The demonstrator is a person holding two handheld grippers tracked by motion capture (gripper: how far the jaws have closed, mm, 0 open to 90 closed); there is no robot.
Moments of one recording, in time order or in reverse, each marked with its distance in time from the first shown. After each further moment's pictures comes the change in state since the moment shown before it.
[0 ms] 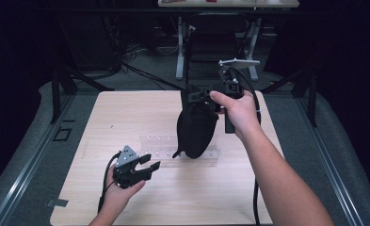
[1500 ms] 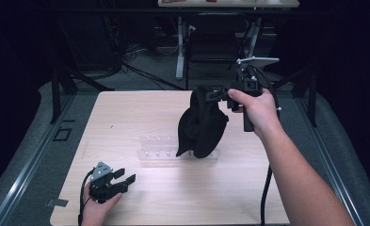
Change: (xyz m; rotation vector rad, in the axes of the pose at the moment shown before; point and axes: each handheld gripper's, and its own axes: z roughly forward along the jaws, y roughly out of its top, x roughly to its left) left arm 0.046 -0.073 -0.036 0.062 0.132 -0.150; right arm -0.017 0.004 -0.037 0.002 -0.071 0.023
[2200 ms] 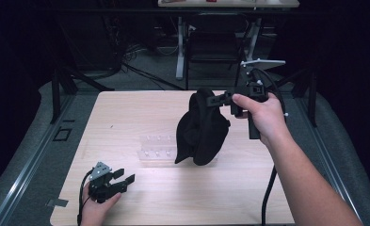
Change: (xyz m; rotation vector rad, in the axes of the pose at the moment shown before) left arm 0.003 0.000 -0.002 0.005 -0.004 -0.015; right arm 0.017 -0.019 -0.016 0.006 0.036 -0.013
